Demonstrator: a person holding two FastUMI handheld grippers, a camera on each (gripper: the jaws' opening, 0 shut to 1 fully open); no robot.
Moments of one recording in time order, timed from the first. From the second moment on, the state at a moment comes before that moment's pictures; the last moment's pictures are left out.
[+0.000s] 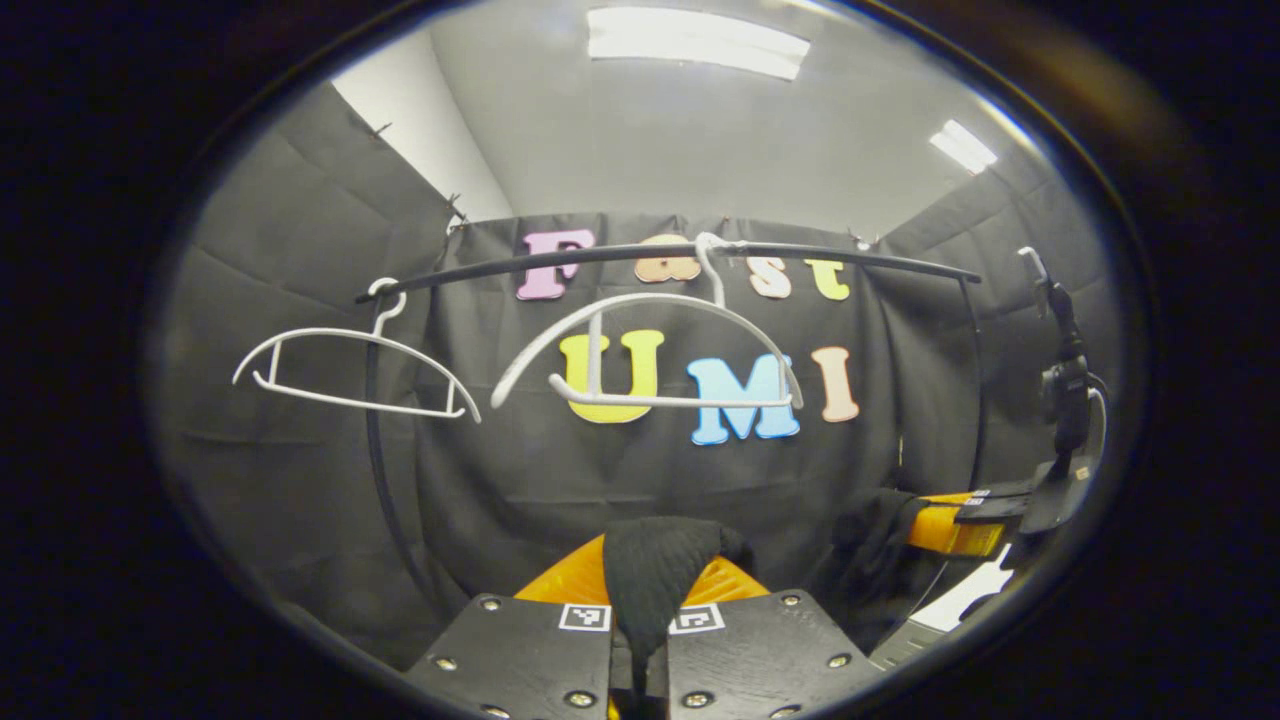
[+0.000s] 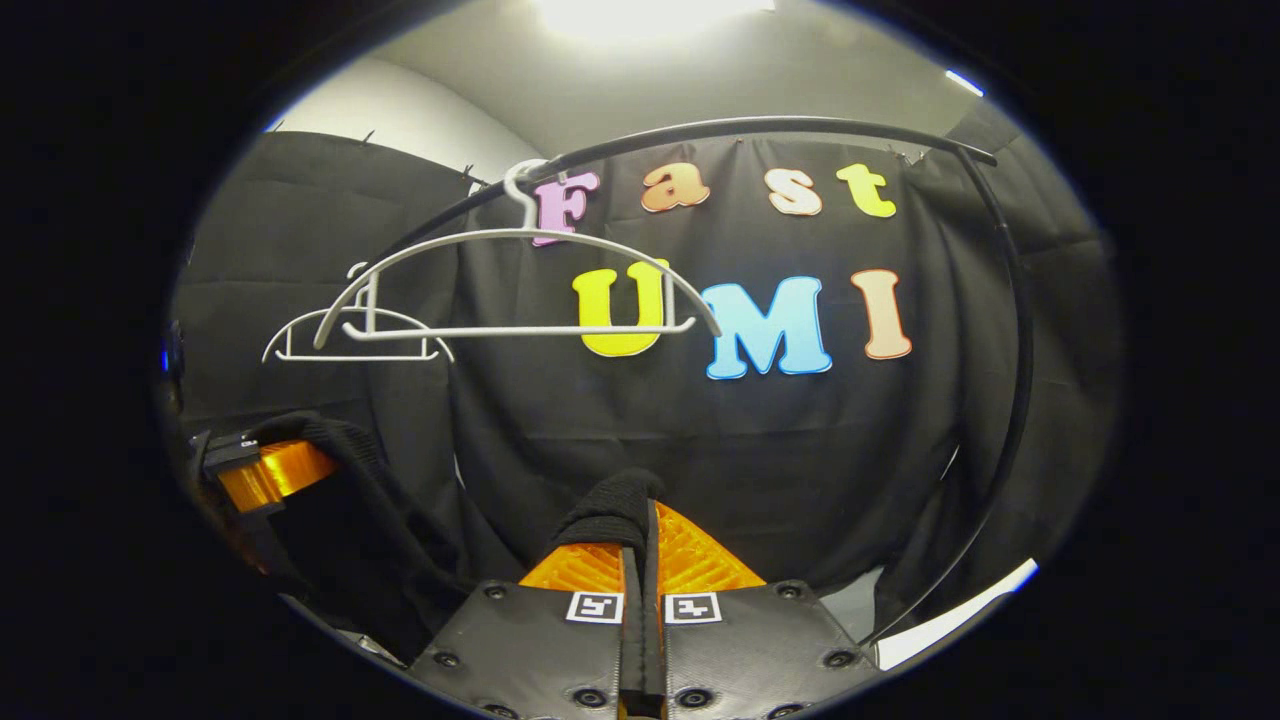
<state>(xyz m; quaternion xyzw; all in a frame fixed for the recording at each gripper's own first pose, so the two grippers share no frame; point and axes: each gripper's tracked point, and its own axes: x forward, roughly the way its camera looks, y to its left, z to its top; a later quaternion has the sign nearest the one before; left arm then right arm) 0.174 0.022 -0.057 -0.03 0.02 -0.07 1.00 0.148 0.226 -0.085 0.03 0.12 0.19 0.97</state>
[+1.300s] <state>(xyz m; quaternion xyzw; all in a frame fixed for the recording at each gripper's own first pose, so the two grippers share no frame) 0.136 -0.051 -0.314 -0.02 0.21 -0.12 0.97 0.067 0.210 -0.325 -0.01 0.32 0.16 0.93</state>
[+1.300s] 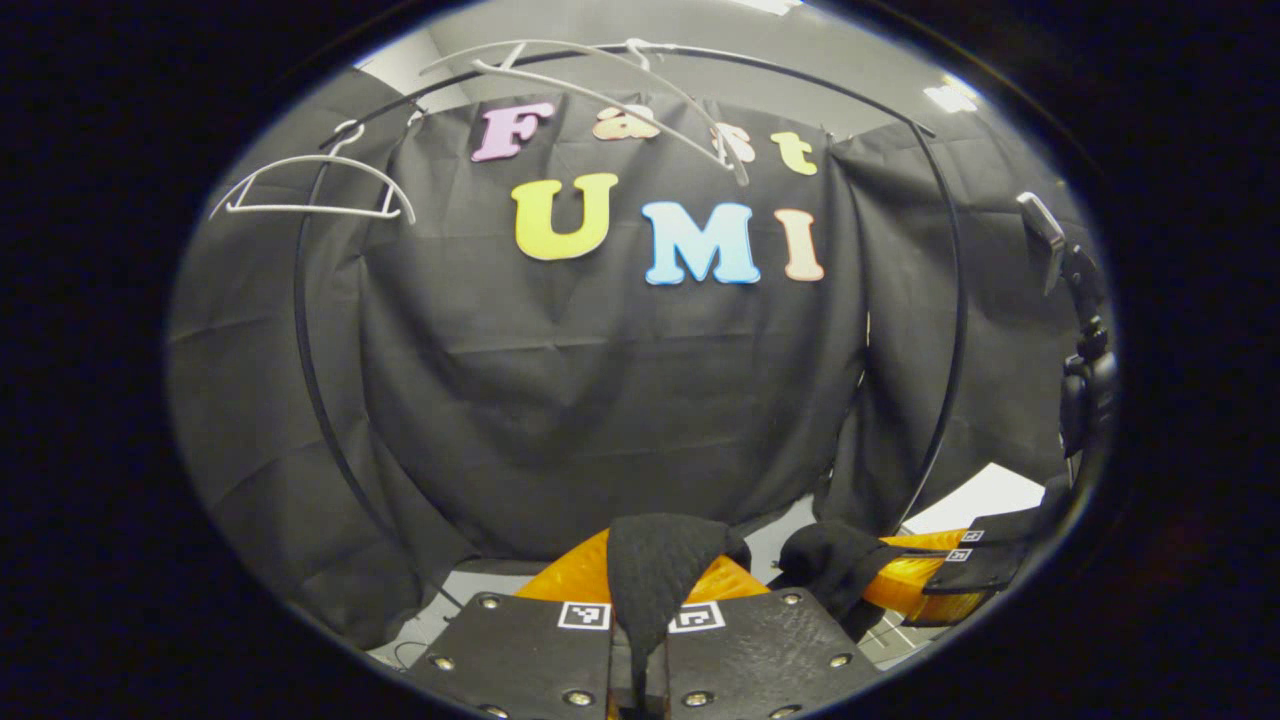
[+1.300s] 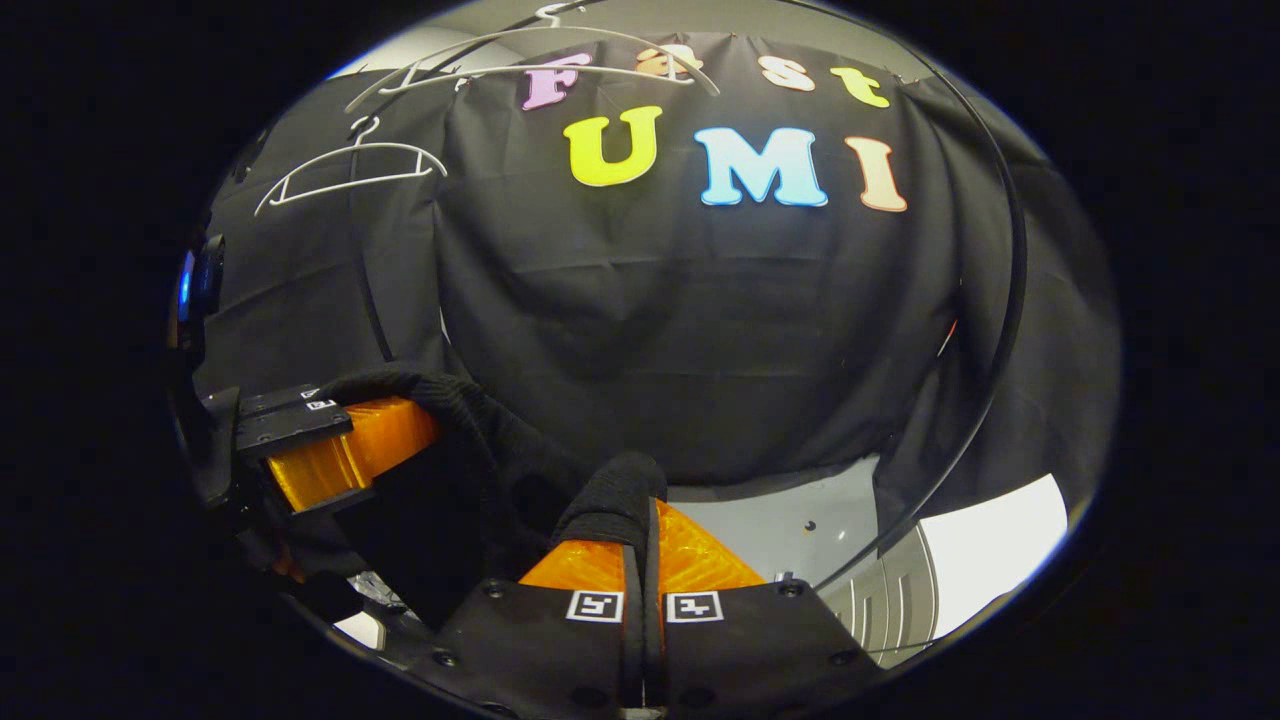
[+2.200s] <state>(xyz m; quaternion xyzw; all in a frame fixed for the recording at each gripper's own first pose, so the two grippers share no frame) 0.078 -0.034 -0.451 0.02 0.40 -0.09 0.91 0.021 0.186 -0.410 -0.05 0.43 0.15 0.89</state>
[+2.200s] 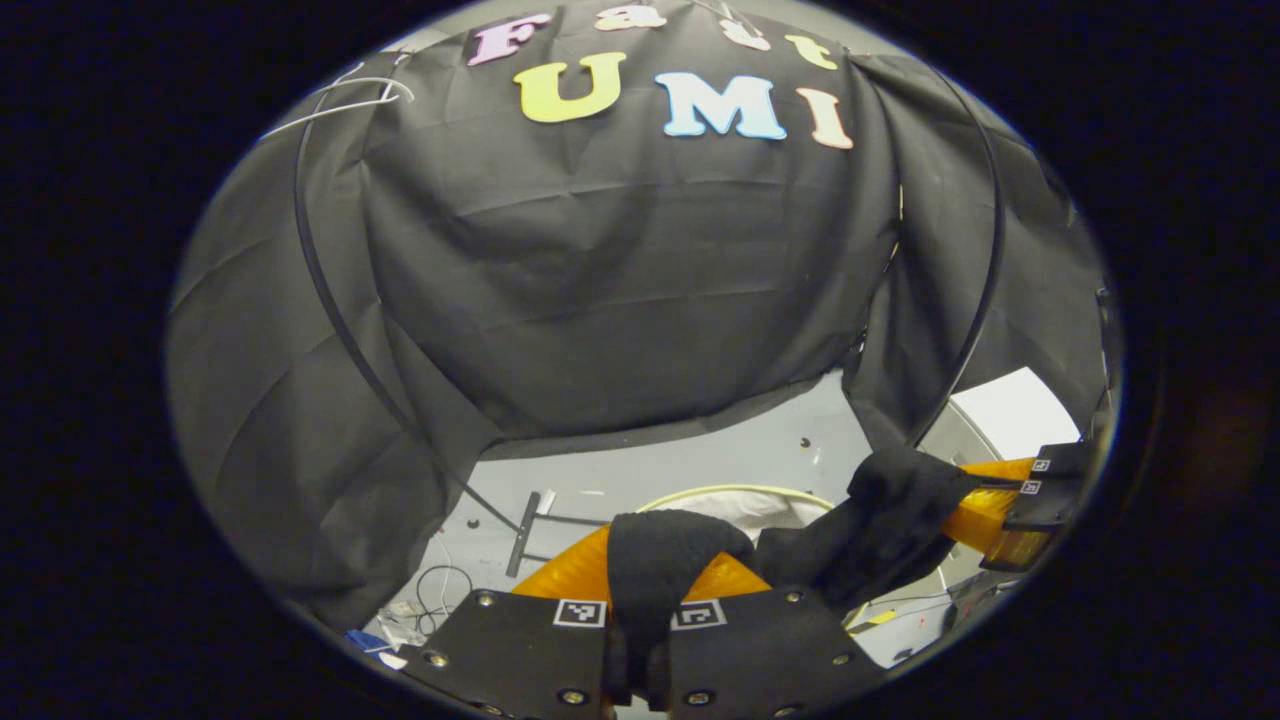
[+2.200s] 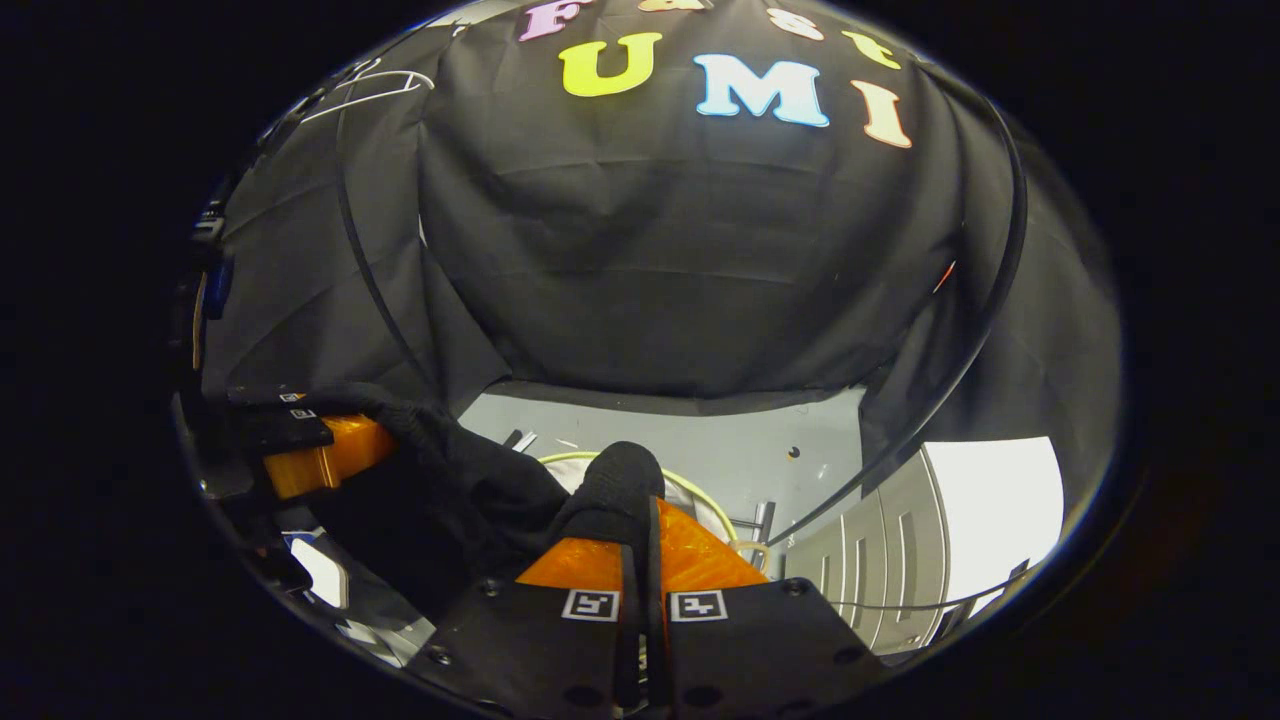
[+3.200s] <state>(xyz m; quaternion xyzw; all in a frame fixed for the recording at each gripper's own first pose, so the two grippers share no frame) 0.059 0.006 -0.368 0.04 0.35 -0.10 0.93 0.019 0.200 -0.328 -0.06 0.37 0.16 0.91</state>
